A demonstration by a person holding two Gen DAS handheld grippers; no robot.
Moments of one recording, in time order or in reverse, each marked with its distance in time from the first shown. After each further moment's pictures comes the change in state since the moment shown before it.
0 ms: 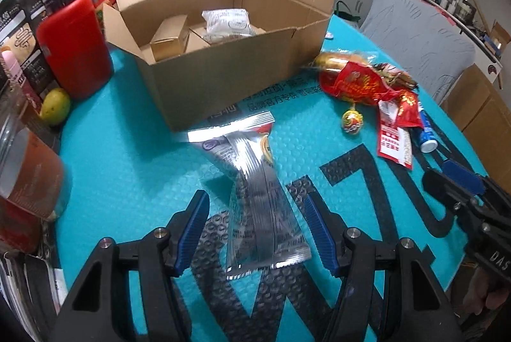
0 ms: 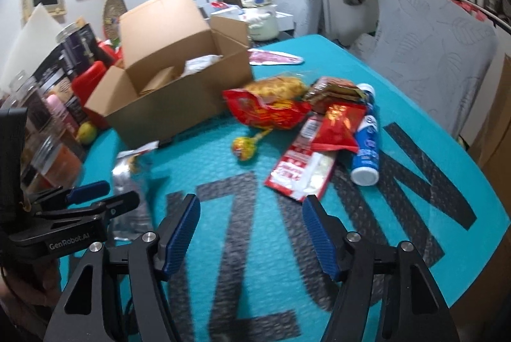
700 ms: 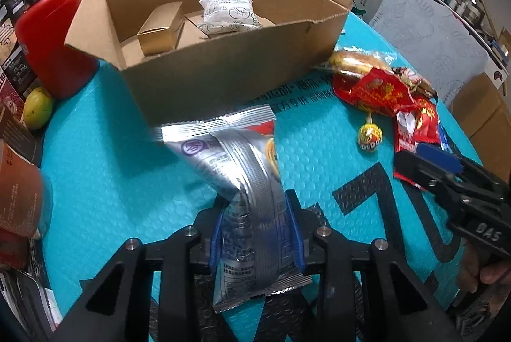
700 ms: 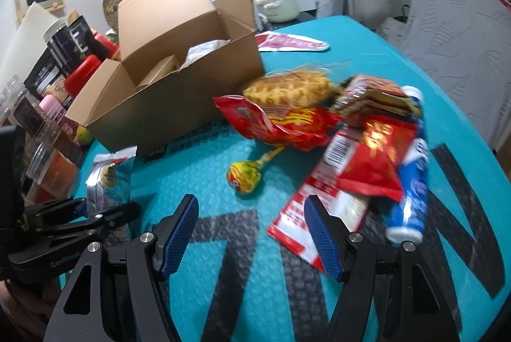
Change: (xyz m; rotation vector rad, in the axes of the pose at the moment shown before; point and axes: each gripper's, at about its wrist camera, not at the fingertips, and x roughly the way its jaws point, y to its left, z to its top) left arm 0.029 0.007 0.027 -0.038 0.063 -0.021; right arm 0.067 0.000 0.040 -0.053 0.107 0.132
